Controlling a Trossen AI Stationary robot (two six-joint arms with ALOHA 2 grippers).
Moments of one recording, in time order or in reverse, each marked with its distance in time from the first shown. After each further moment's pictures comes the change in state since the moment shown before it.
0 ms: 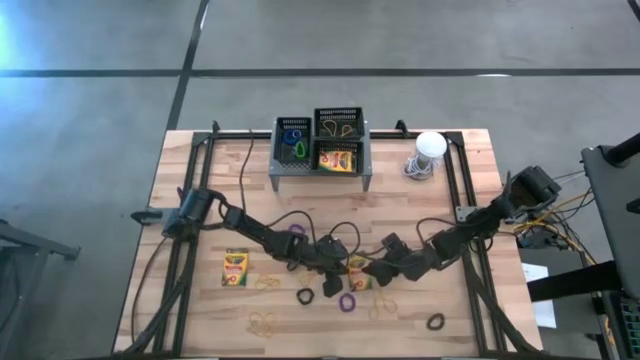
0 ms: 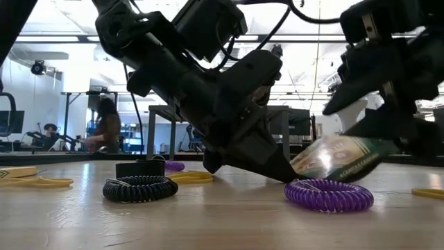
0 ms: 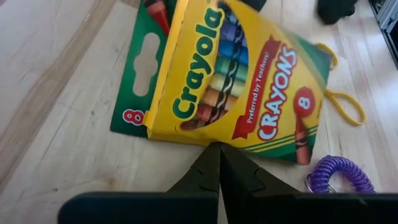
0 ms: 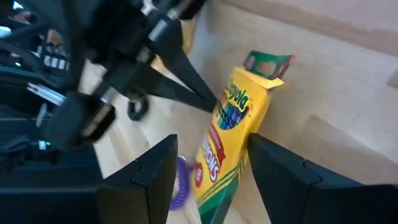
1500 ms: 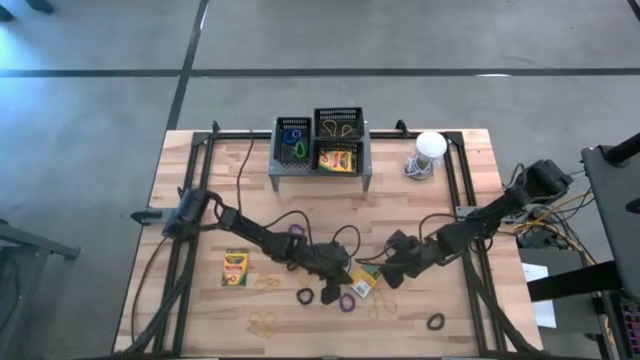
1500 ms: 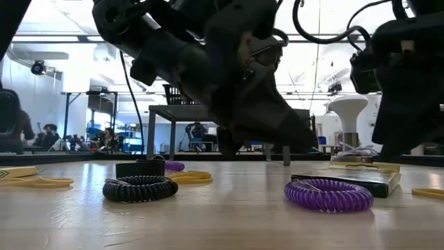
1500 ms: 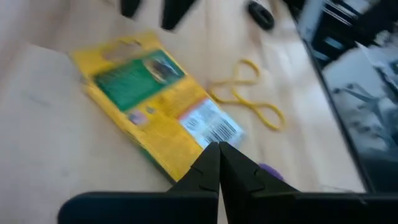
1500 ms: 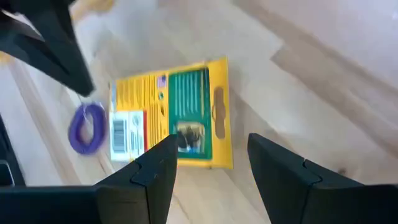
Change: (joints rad) left arm -0.031 -0.038 0.015 0.055 0.132 0.046; right arm -0.020 -0.147 0.050 -0.502 -0.160 -0.158
